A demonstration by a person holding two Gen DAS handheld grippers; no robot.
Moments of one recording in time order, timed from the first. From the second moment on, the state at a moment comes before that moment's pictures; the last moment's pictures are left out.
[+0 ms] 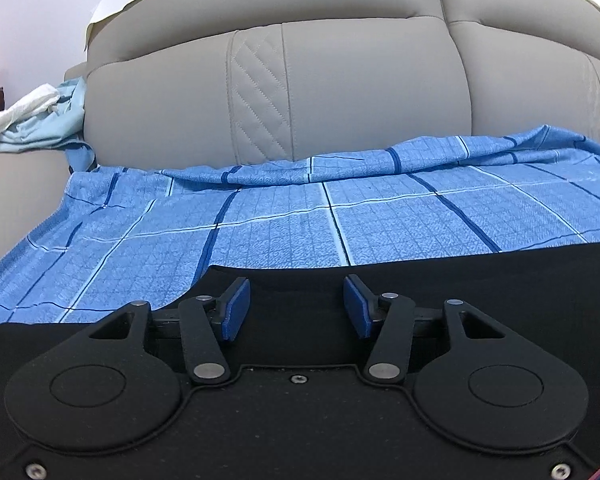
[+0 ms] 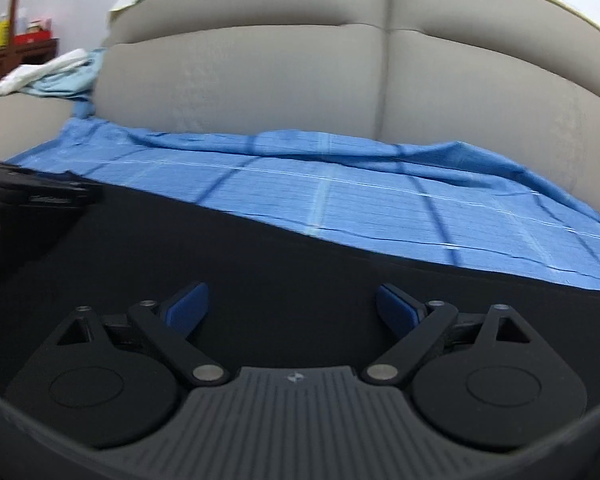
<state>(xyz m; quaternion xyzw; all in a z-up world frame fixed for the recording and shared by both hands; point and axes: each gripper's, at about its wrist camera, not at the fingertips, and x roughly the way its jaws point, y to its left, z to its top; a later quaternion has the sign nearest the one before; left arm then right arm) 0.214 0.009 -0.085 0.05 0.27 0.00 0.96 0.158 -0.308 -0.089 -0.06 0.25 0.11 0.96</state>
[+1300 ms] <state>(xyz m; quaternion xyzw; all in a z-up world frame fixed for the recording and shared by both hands) 0.224 0.016 -0.088 0.02 0.28 0.01 0.96 0.024 -0.550 -0.090 0.30 0.24 -0.26 0.88</state>
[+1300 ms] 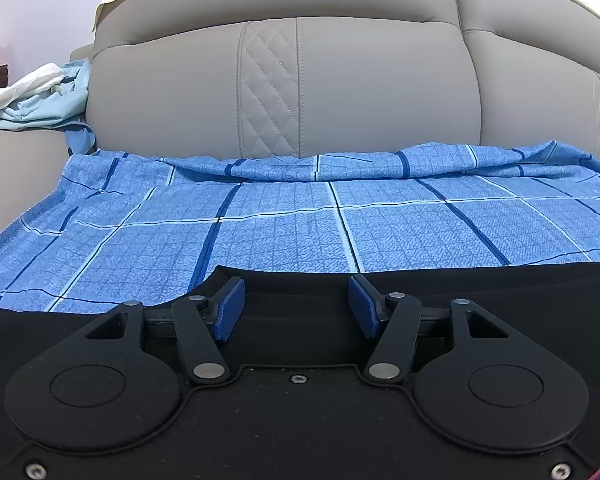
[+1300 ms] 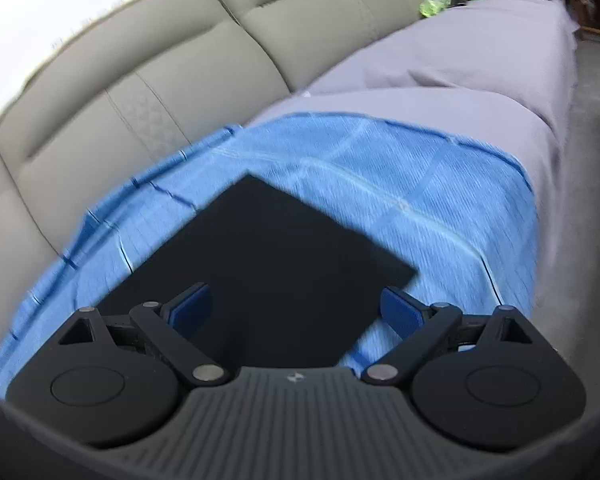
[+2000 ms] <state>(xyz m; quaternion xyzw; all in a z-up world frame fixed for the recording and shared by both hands) 0.225 0.016 -0.088 0.02 0.28 0.01 0.96 0.066 -0.580 -0.105 0.37 0.24 -0.18 0.88</state>
